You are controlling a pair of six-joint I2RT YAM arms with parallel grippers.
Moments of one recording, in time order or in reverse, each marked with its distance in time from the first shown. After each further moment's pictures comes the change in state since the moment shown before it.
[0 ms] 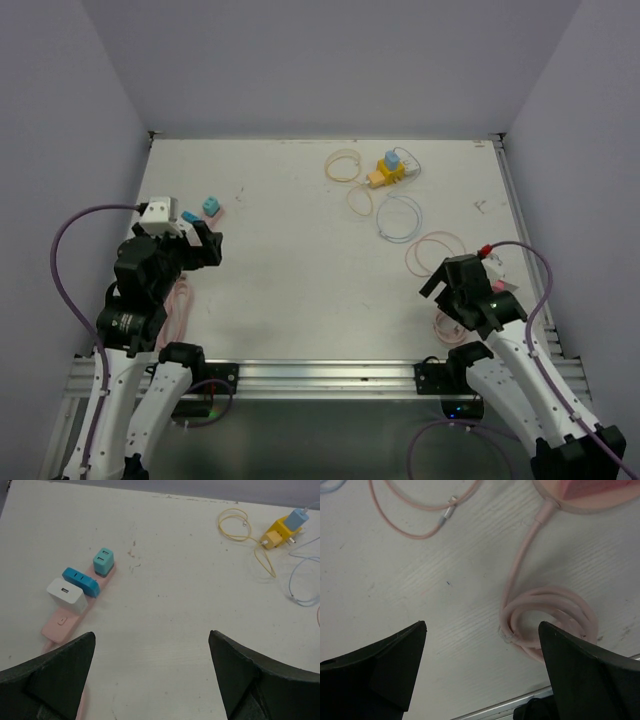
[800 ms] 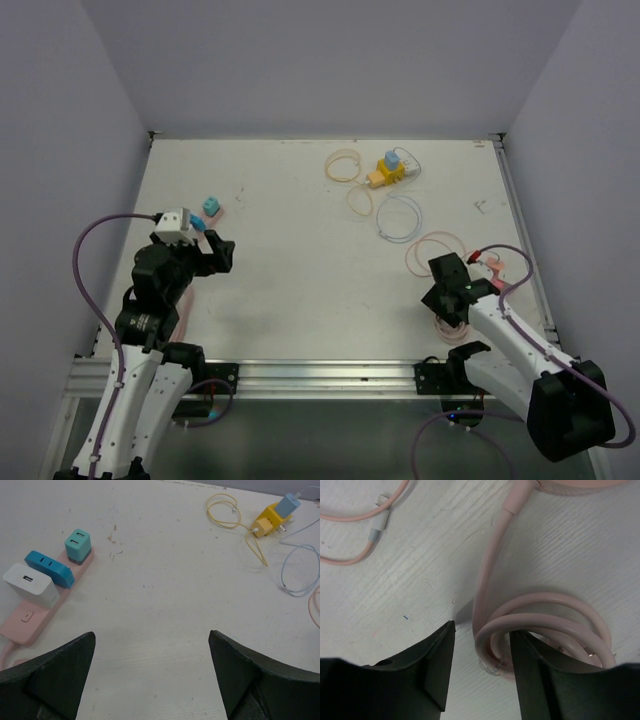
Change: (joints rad) left arm 0.003 -0.039 -0.229 0.172 0.079 -0.055; right arm 0.000 0.288 -0.122 0.190 0.051 0.122
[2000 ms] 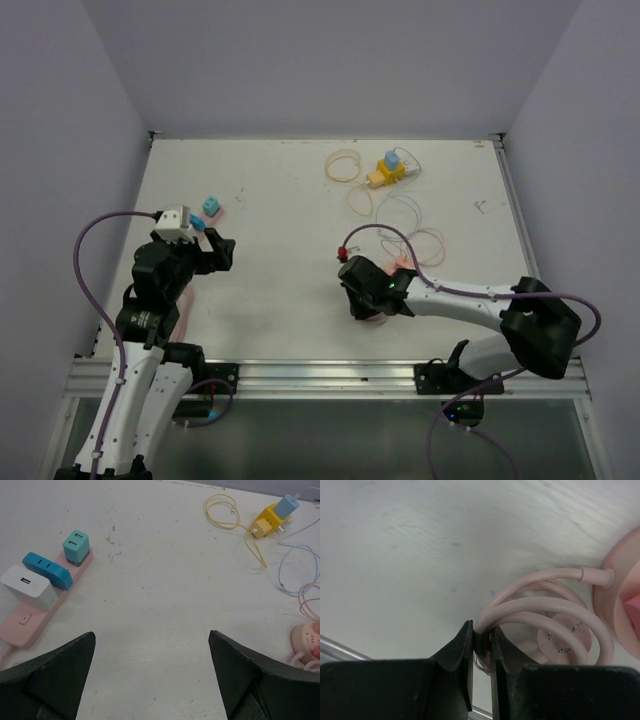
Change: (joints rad) left arm 0.021 0.021 0.000 0.021 0.024 0.000; right arm 0.650 0.422 0.272 0.292 -0.198 -0.439
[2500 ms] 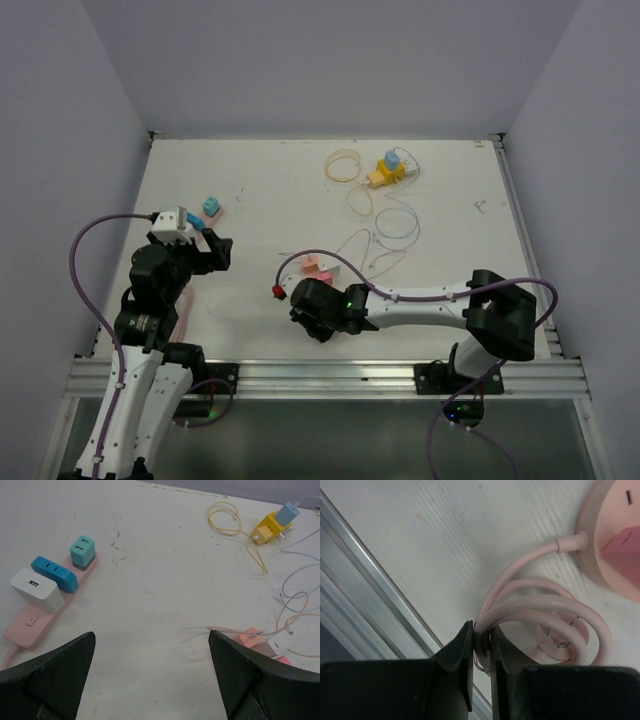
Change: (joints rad) left arm 0.006 -0.025 0.000 -0.001 -0.015 0.000; right arm 0.308 0.254 0.276 0.076 -0.097 -0.274
